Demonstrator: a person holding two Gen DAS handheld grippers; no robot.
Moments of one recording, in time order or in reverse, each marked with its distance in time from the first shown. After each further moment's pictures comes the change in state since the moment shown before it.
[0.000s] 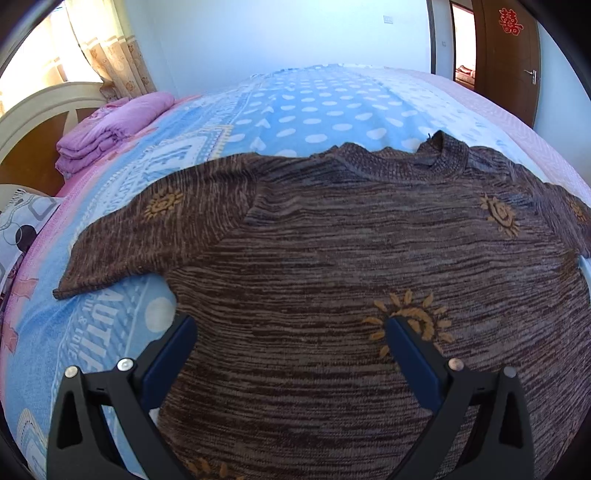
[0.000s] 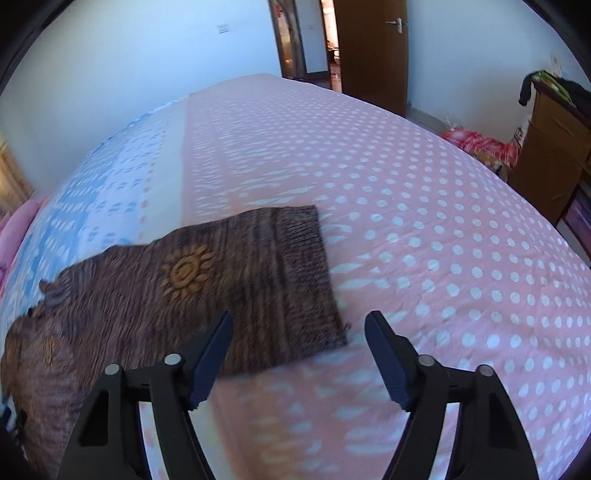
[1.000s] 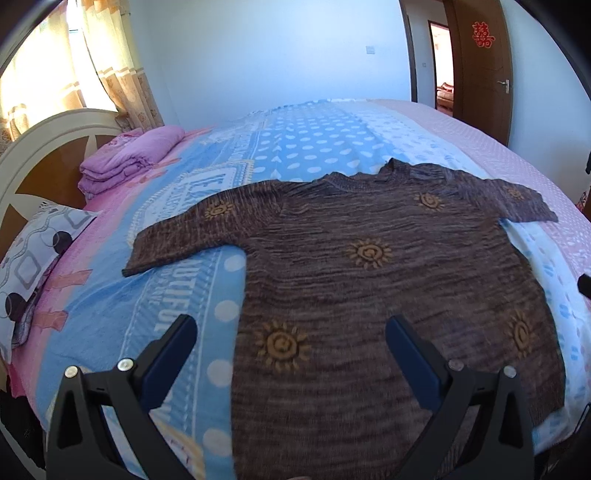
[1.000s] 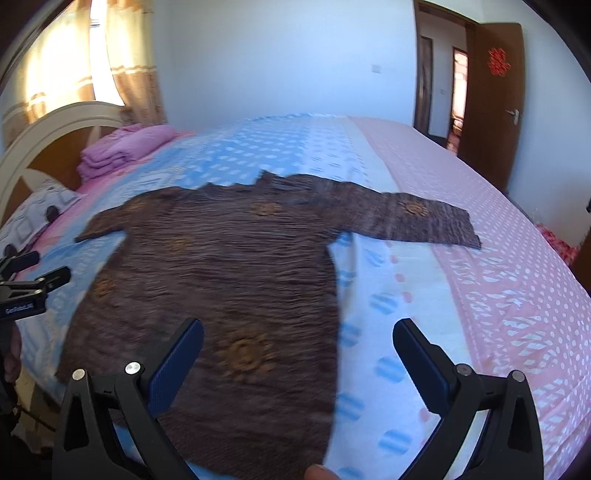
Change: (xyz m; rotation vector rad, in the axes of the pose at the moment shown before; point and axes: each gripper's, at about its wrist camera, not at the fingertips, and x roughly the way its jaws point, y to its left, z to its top) left arm -0.132 0.036 -0.068 0.040 -0.127 -0.024; right arm -0.173 0.131 -0.192 -0.409 -0.137 0.241
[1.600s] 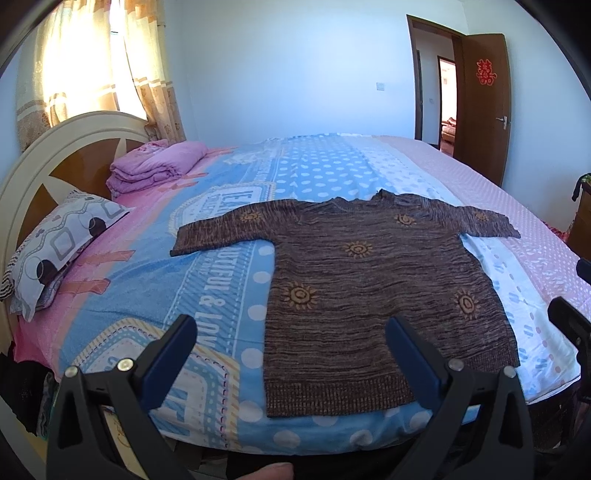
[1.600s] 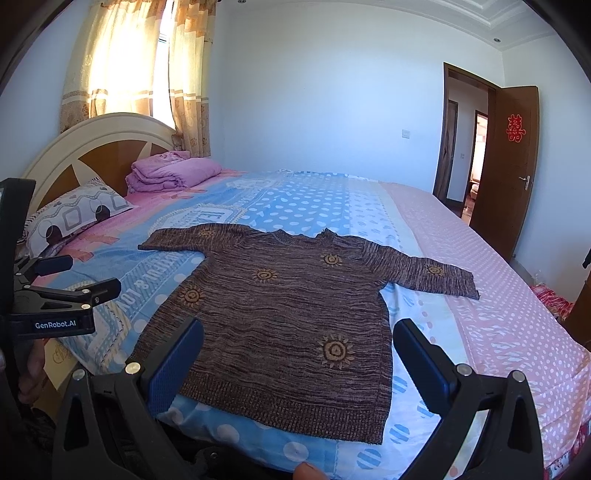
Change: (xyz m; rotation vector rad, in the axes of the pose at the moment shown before) left arm -0.133 0.030 -0.061 -0.068 -0.119 -0.015; right arm -0.141 0.119 -0.049 -0.185 -0.237 0.072
